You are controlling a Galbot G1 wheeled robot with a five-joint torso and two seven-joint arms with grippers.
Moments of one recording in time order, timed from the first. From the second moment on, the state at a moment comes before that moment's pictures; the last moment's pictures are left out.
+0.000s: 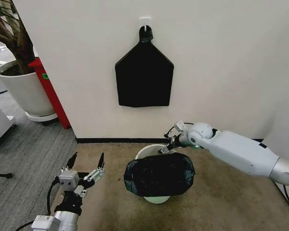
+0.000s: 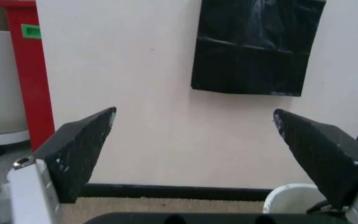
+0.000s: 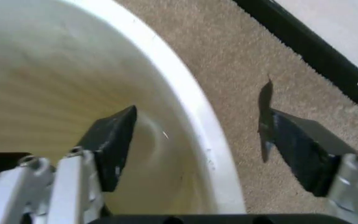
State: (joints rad) left arm 1.90 -1.35 -0.57 -2.40 -0.26 -0.13 -0.05; right arm -0.11 0.87 -0.80 1.39 1.06 -0.74 -0.14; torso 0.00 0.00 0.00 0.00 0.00
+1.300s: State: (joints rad) left arm 1.89 -1.38 -0.51 -2.39 -0.22 -0.15 -0.05; right arm -0.49 0.80 -0.34 1.77 1.71 -0.69 0.84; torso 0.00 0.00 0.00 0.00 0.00
